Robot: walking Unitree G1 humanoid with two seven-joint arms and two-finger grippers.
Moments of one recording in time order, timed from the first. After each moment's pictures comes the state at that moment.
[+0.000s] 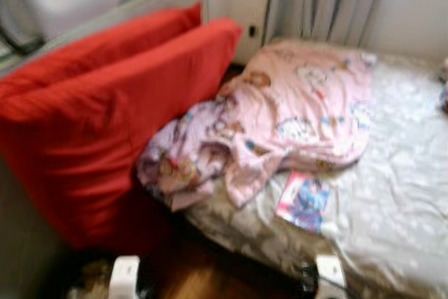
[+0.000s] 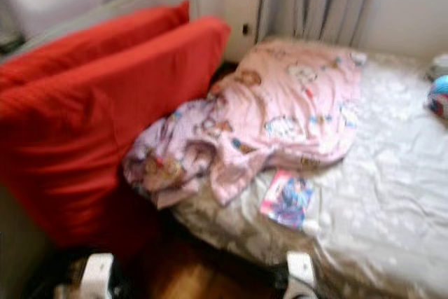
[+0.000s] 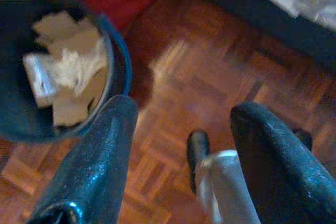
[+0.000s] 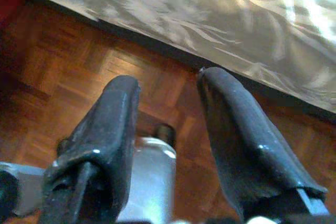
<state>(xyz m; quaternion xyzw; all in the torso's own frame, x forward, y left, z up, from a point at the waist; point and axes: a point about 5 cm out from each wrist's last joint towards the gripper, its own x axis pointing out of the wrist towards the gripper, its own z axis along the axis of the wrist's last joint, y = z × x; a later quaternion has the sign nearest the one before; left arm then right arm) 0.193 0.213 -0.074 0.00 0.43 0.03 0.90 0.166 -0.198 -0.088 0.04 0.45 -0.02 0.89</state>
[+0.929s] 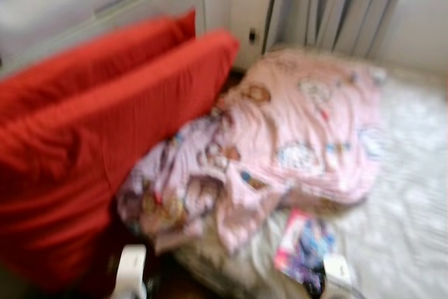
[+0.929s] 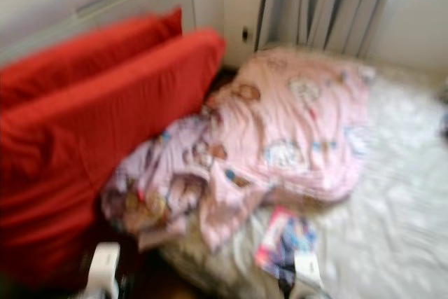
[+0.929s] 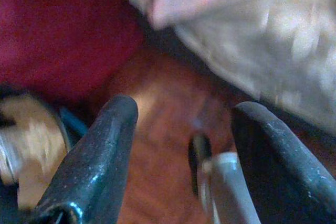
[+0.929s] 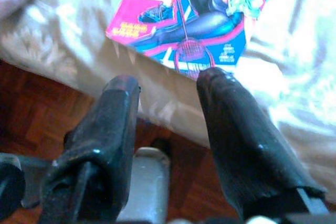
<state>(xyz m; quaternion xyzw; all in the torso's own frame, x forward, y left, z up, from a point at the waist) 0.212 0.213 -0.062 0.01 0.39 0.02 0.92 0.178 -0.195 -0.083 0.05 0.43 -0.02 0.90</state>
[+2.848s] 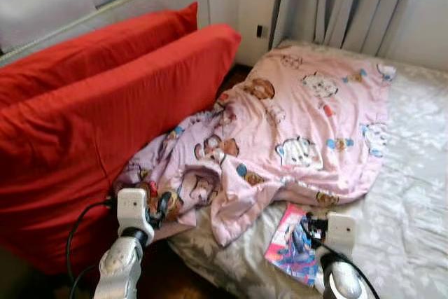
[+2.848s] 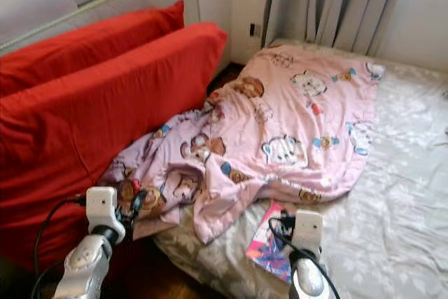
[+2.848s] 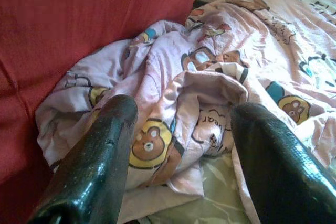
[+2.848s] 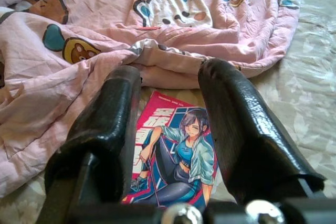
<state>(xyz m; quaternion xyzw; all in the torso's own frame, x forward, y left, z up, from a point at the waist) 0.272 0.196 0.032 -0.01 0.07 -0.02 1.00 0.239 -0.179 -0.015 0.02 0.15 -0.07 0.99</state>
